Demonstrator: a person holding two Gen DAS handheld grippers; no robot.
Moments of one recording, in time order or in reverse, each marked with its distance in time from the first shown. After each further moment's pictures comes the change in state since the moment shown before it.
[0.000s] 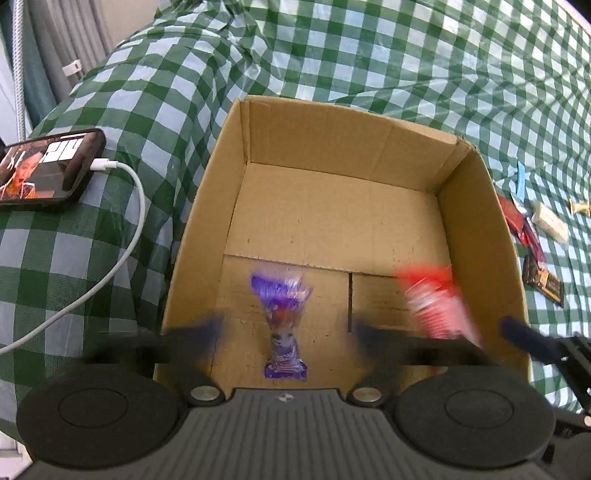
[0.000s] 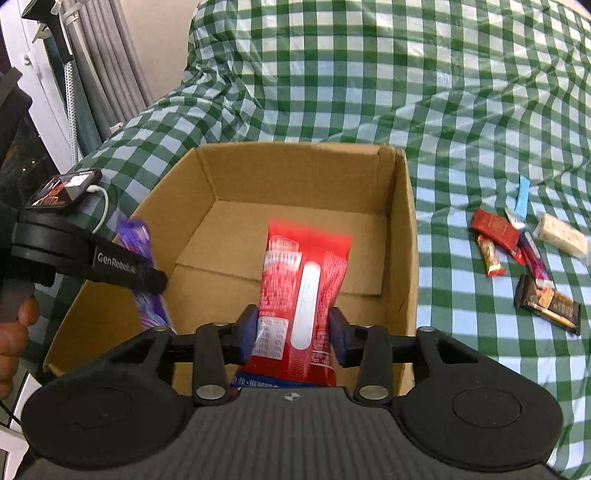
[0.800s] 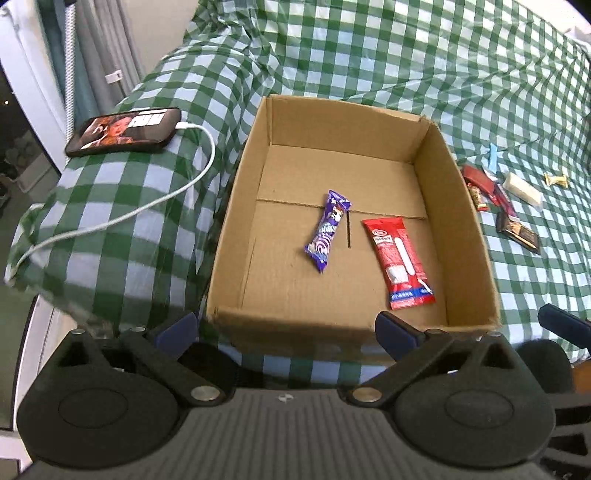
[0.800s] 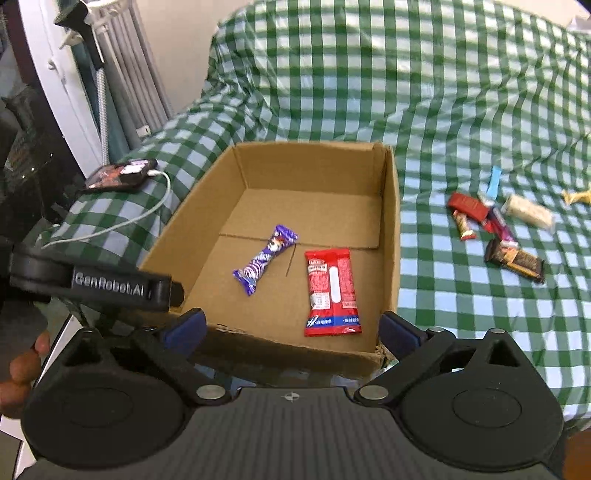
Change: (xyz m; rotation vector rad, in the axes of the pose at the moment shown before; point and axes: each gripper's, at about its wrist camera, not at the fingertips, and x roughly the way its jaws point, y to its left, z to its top) left arm -0.115 0.005 -0.113 0.027 -0.065 0.033; right arm -0.119 0.030 -0.056 0.015 -0.023 -0.004
